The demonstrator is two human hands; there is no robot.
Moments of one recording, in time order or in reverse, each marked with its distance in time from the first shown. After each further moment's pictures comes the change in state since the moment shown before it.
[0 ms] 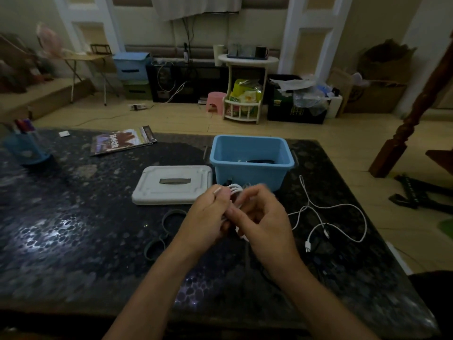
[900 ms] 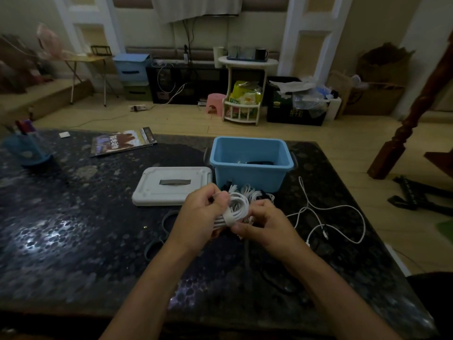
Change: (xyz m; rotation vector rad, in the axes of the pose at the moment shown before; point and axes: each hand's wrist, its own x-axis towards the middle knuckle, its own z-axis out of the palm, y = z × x) left_hand 0.004 -0.007 -0.010 -0.013 0.057 0.115; right_hand 0.018 0.027 -0.027 -0.169 -0.262 0.106
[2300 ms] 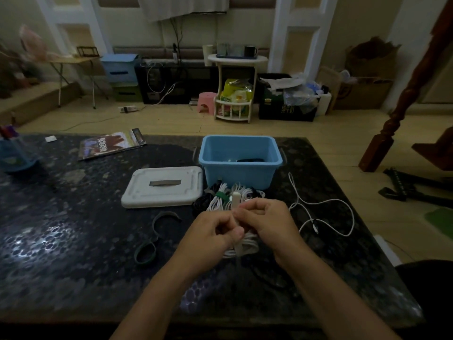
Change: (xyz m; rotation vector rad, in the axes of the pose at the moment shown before) left_hand -0.010 -0.022 0.023 0.248 -0.253 0.057; right_hand -0.005 -0.010 -0.007 0.341 0.188 0.300
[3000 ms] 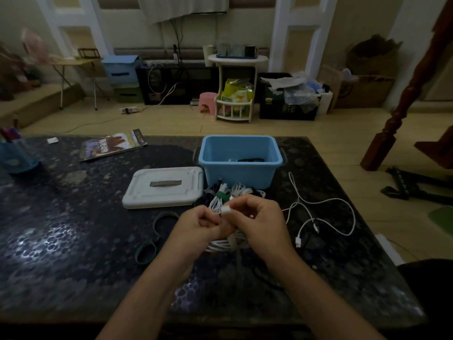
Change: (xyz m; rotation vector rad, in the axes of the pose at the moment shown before) left_hand -0.001 -0.001 -0.009 -0.363 0.182 -0.342; right_hand -0.007 0.003 0.014 -0.173 0.057 -0.309
